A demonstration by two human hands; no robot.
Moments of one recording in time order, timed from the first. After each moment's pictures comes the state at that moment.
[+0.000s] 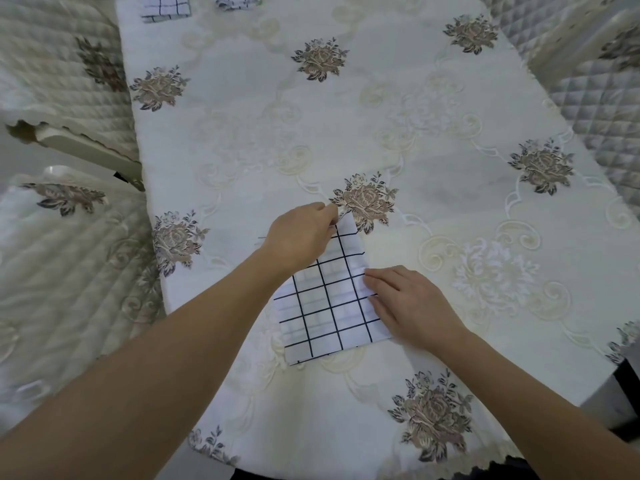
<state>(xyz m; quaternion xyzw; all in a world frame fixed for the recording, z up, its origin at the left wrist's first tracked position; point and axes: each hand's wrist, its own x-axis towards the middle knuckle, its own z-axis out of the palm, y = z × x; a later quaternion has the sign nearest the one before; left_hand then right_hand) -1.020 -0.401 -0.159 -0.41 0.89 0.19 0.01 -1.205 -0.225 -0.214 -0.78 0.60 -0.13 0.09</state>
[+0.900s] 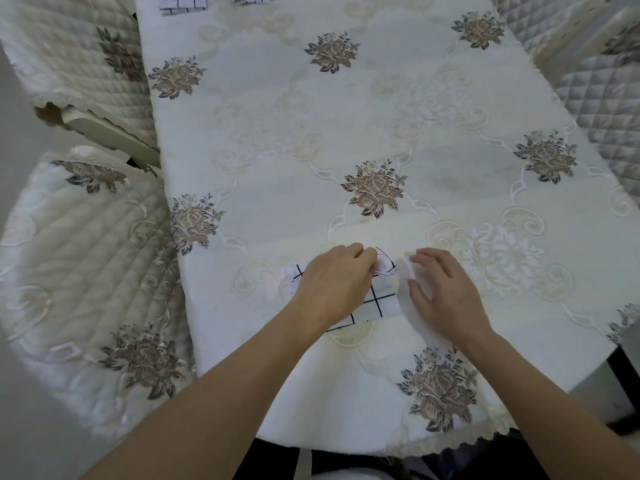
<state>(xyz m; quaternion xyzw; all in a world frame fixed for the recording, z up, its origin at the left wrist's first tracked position) -1.009 -0.292 -0.158 -0.36 0.91 0.19 -0.11 -1.213 -0.192 -0.204 -0.65 0.72 -0.23 0.12</state>
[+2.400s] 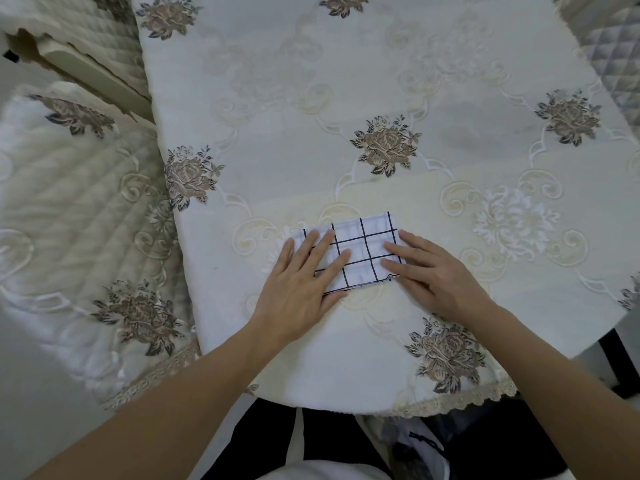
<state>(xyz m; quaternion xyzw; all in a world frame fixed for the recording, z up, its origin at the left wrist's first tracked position) -0.919 -0.239 -0.229 -0.37 0.93 0.07 0.02 -1.202 -0.177 -0.231 -0.81 0.53 -0.24 0.13</state>
